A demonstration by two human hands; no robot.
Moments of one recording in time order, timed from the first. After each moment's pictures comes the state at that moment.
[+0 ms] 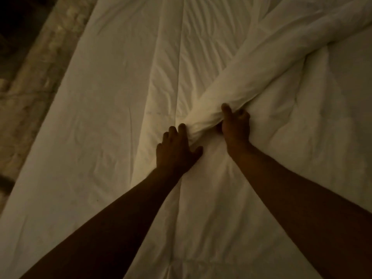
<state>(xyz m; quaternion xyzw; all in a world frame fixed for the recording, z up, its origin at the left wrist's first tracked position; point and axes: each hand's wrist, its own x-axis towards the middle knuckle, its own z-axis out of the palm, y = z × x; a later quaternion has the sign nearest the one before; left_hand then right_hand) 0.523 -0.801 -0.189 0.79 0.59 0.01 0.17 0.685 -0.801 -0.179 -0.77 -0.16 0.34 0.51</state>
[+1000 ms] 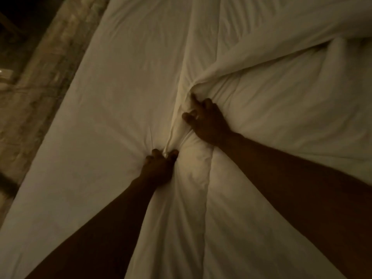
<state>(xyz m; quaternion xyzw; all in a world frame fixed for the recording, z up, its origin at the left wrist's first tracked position) 0.417 -0.669 -0.285 0.53 0.73 -0.08 0.42 0.614 -0.612 -0.264 -0.70 -0.65 0.25 0.16</state>
